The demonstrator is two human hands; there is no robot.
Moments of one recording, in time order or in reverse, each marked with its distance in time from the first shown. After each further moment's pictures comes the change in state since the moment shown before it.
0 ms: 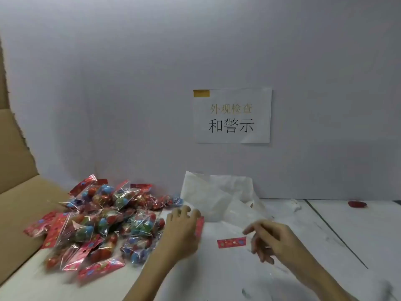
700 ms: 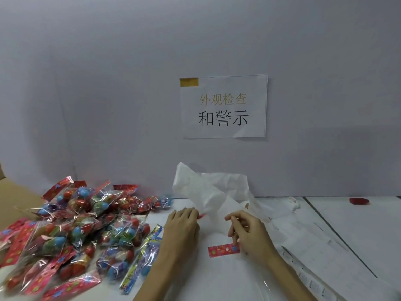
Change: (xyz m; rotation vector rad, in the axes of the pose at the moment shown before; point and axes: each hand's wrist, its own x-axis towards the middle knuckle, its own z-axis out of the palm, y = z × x) left_hand 0.038 0.018 0.034 -0.001 0.362 0.102; right_hand 0.077 0.054 0.015 -0.153 0.281 -0.031
